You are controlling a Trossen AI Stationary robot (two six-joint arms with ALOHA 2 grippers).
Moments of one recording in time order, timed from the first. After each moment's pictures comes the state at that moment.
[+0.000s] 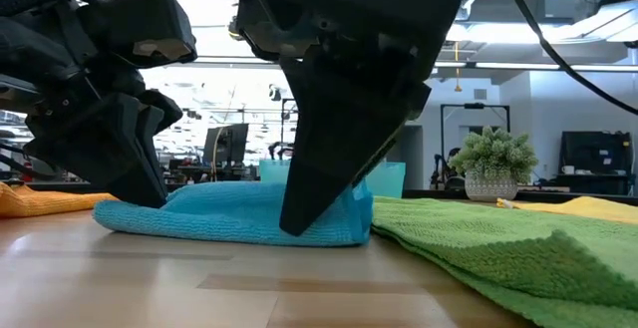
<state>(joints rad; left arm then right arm) -0.59 1.75 0.81 -0.16 -0.40 -0.59 0.46 2.23 1.65 -0.60 0.14 0.51</state>
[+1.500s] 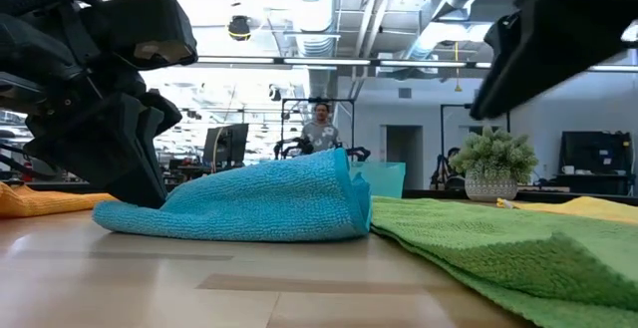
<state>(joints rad) -0.59 1.75 0.81 -0.14 -0.39 -0.61 0.64 1.61 0.96 -0.41 0.53 0.56</state>
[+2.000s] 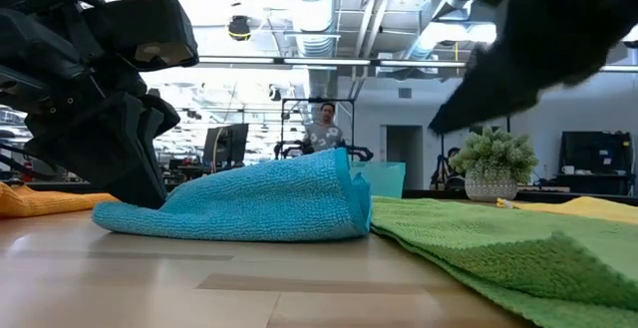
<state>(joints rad) -0.59 1.75 0.81 -0.14 -0.38 -0.64 0.60 1.72 0.84 0.09 0.47 0.52</state>
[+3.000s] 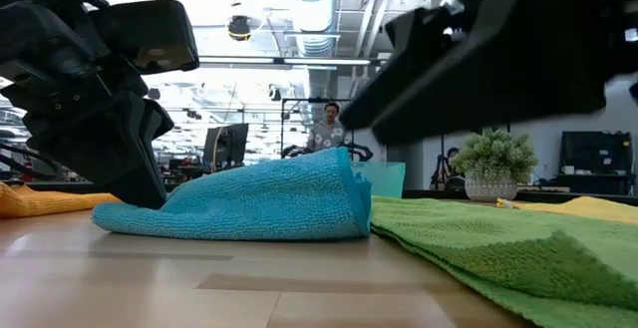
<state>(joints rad) -0.59 1.75 0.81 -0.14 -0.37 -0.72 0.62 1.94 0.99 0.33 0.39 -0.09</state>
